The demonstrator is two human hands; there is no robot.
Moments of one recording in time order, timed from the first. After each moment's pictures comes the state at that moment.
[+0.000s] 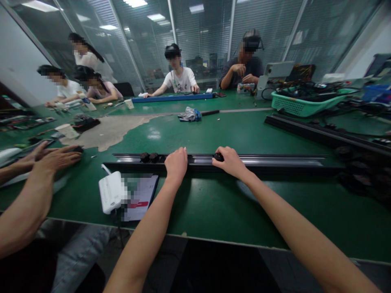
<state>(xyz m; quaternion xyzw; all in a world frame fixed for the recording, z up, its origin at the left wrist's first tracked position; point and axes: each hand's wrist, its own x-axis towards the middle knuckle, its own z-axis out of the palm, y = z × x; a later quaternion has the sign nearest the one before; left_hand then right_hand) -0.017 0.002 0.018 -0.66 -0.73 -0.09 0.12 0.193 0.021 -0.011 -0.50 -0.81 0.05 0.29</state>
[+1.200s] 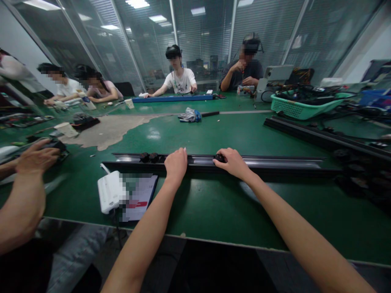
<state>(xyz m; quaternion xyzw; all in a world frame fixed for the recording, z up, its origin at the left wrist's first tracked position) -0.018 0.002 0.016 -0.66 -0.73 -0.10 0.13 0.206 0.019 -0.010 -0.48 -0.82 0.07 0.29</state>
